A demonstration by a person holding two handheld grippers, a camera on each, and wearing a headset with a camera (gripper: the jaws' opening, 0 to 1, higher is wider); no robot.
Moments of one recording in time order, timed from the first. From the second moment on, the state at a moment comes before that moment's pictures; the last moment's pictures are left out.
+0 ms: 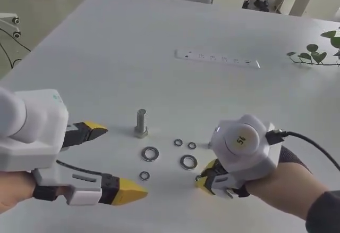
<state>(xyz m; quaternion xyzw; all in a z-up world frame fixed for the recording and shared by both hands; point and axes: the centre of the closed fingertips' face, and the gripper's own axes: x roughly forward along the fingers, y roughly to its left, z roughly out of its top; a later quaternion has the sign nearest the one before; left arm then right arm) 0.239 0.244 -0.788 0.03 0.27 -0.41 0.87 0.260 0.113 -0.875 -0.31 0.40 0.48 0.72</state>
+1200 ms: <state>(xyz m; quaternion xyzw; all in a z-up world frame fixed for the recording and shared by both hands) 0.240 0.242 -0.787 0.03 0.27 -0.42 0.87 0.293 0.068 -0.799 -0.32 0.37 0.43 0.76</state>
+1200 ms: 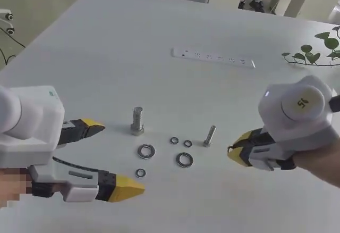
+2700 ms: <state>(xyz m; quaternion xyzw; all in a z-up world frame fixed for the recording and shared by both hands) 0.241 0.249 -0.794 0.02 0.27 -0.41 0.87 0.346 0.094 -0.798 -0.45 0.39 0.51 0.62</state>
